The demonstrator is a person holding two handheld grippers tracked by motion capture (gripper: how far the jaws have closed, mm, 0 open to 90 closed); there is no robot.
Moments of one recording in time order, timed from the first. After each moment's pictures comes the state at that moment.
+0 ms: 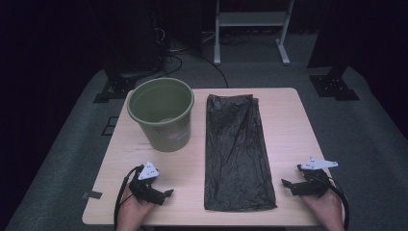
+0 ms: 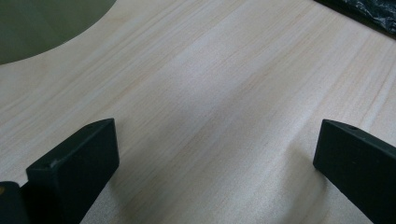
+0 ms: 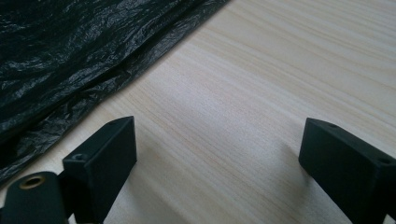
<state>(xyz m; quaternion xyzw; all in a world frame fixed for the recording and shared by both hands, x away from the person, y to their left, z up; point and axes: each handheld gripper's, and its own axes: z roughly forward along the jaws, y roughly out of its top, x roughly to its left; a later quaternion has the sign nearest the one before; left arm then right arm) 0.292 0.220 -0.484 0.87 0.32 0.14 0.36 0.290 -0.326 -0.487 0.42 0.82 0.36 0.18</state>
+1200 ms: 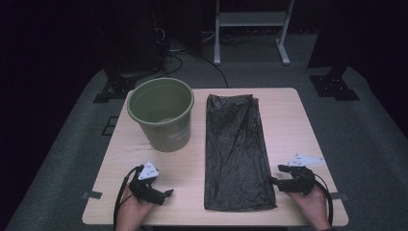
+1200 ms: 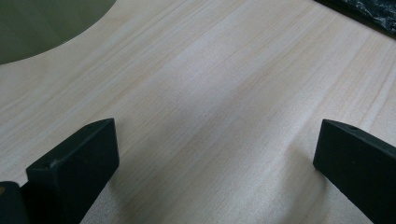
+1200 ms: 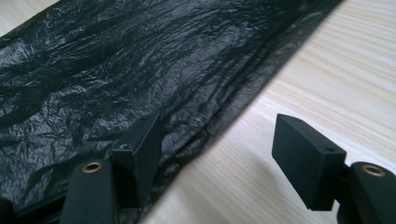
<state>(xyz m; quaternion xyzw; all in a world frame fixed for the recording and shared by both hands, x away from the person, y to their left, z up) 0.292 0.220 -0.484 0.87 0.32 0.14 0.36 0.295 -0.282 -0.474 0.40 0.82 0.39 0.13</state>
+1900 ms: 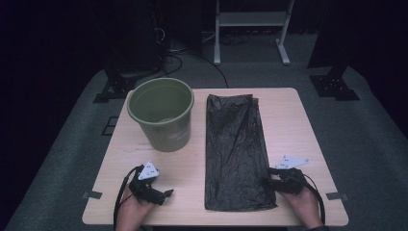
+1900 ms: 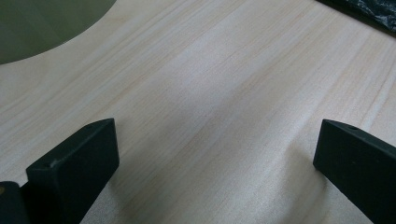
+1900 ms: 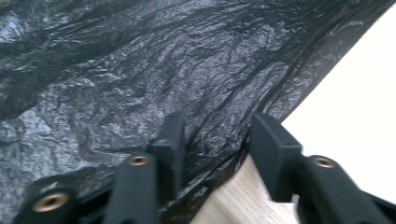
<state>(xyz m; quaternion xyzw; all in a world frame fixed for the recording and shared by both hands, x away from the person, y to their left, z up) 0.292 0.220 -0.484 0.87 0.32 0.14 0.36 0.296 -0.257 -0.479 0.37 0.84 0.36 0.15</state>
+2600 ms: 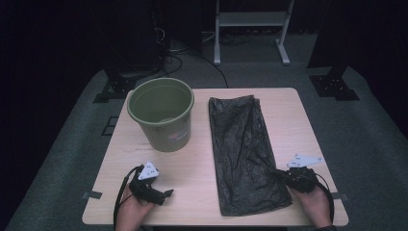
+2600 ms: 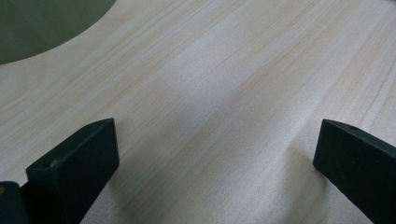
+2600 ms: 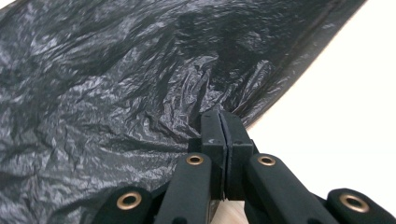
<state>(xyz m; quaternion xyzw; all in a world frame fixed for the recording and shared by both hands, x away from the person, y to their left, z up) 0.292 0.220 -0.484 0.87 0.32 0.14 0.36 0.294 -0.287 -0.470 0.39 0.83 0.36 0.16</state>
